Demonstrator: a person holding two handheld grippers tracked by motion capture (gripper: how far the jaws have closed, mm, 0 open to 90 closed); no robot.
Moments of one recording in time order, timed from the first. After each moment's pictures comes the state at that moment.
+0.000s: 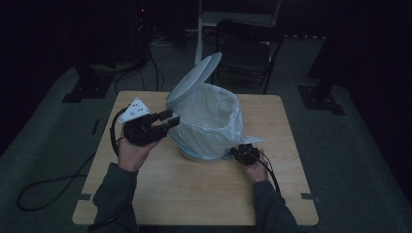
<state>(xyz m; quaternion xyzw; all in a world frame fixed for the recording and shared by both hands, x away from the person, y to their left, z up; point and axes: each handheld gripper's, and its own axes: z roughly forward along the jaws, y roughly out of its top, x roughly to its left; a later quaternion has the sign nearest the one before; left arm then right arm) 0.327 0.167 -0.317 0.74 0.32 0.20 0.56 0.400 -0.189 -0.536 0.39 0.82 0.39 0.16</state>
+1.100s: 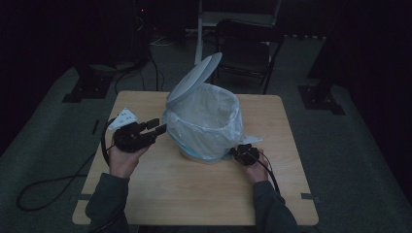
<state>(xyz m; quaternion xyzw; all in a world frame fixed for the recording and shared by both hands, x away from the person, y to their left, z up) 0.329 0.199 -0.354 0.73 0.37 0.18 0.54 0.399 -0.186 -0.535 0.39 0.82 0.38 0.17</state>
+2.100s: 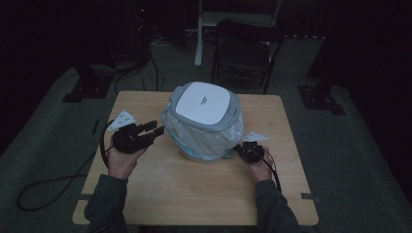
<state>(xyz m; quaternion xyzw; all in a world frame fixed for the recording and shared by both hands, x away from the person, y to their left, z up) 0.332 0.207 -0.366 0.73 0.39 0.18 0.53 0.397 -0.200 -0.518 0.41 0.80 0.39 0.19</state>
